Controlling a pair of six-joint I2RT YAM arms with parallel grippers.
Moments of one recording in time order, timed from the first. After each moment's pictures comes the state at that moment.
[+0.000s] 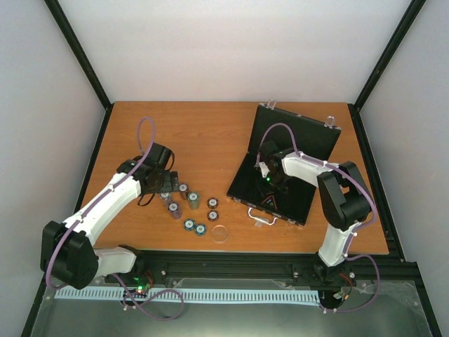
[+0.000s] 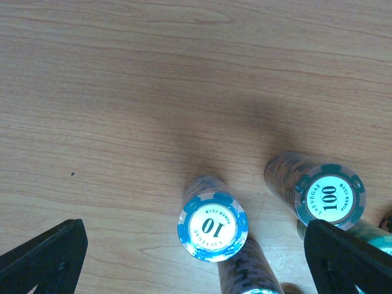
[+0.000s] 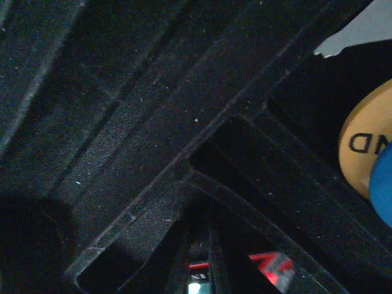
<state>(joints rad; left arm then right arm) -0.38 1.25 0.95 -0.91 -0.23 -0.52 0.47 1.80 1.13 -0.78 -0.19 0.15</state>
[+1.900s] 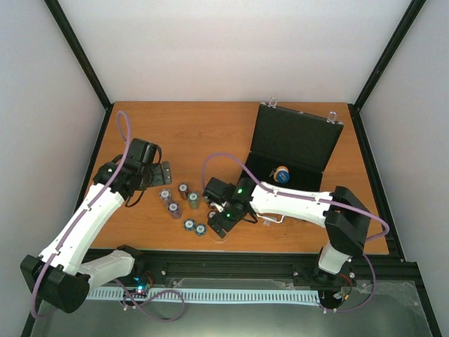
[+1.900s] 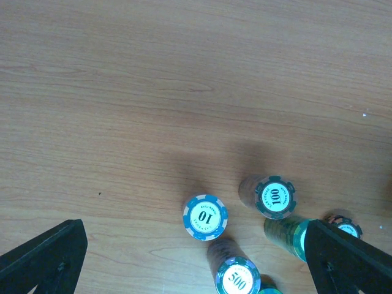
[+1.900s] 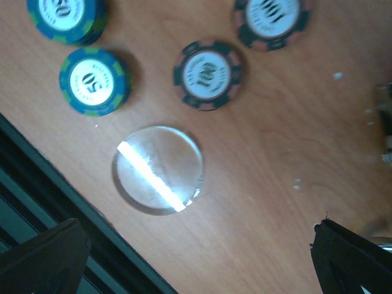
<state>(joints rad) -0.38 1.07 1.08 -1.02 -0.26 -0.49 1.09 1.66 1.23 -0.88 0.00 0.25</state>
